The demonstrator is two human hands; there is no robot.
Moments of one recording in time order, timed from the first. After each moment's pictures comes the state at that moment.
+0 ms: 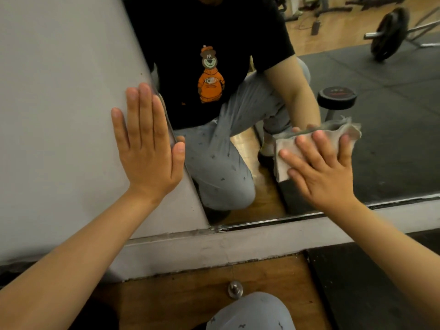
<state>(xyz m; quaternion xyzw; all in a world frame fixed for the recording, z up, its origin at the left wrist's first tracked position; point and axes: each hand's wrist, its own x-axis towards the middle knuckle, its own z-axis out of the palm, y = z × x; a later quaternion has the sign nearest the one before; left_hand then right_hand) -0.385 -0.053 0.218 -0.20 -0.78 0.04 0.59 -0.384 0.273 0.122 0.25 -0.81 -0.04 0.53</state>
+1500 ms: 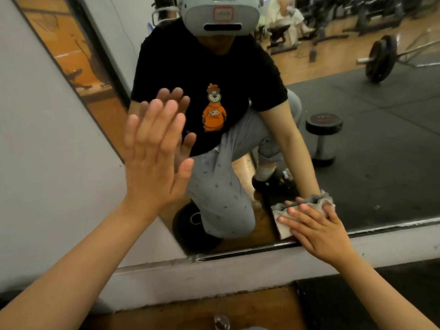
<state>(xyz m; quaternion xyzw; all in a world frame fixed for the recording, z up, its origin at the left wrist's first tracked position) -0.370 0.045 0.277 -0.32 -0.76 0.03 0.57 -0.375 0.375 0.038 0.27 -0.85 -0.04 0.46</state>
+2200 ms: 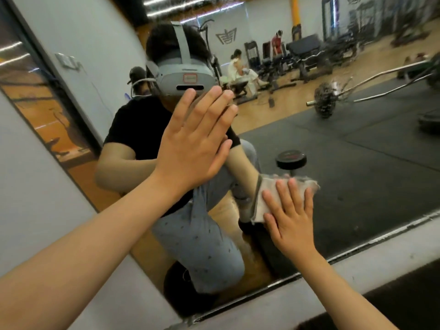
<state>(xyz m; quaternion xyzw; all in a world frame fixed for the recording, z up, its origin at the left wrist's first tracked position) -0.393 0.157 0.384 -0.39 -0.68 0.20 0.58 -0.391 0.334 0.138 0.06 -0.80 0.13 0.59</state>
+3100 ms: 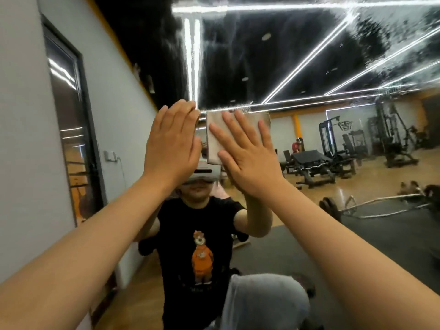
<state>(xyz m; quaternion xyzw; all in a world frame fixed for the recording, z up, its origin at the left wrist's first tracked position) -0.396 0.173 0.620 -0.25 -0.69 0.07 0.67 -0.414 0.360 0.569 0.16 -0.78 0.00 0.61</state>
